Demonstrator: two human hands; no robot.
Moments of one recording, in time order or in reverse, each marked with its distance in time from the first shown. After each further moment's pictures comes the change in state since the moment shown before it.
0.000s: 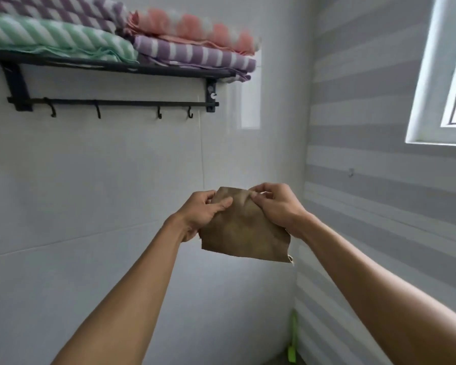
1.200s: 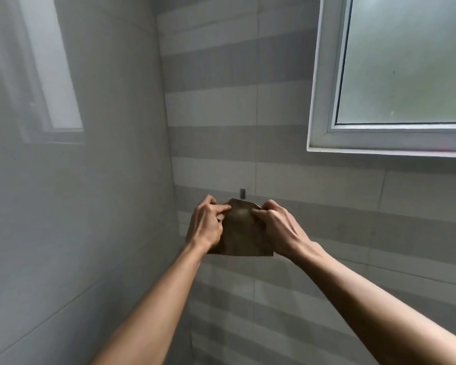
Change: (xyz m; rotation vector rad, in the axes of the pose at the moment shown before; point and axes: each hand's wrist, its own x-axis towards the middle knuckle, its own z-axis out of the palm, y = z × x) left_hand 0.464 -0.060 0.332 0.487 -0.164 0.710; right_hand 0.234 0.242 -0.251 -0.883 0.488 0.281
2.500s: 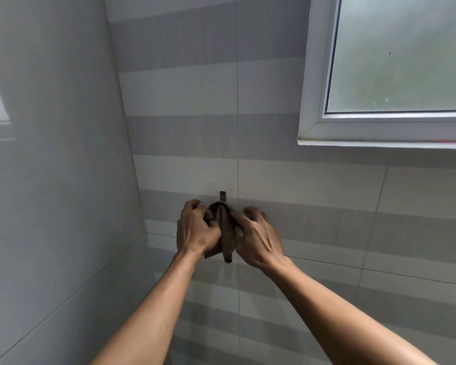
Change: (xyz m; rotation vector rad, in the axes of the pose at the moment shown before) left_hand 0.054 -0.038 0.085 -0.125 -0.024 -0.171; right_hand 0.051 0.044 0.078 -0.167 0.119 0.071
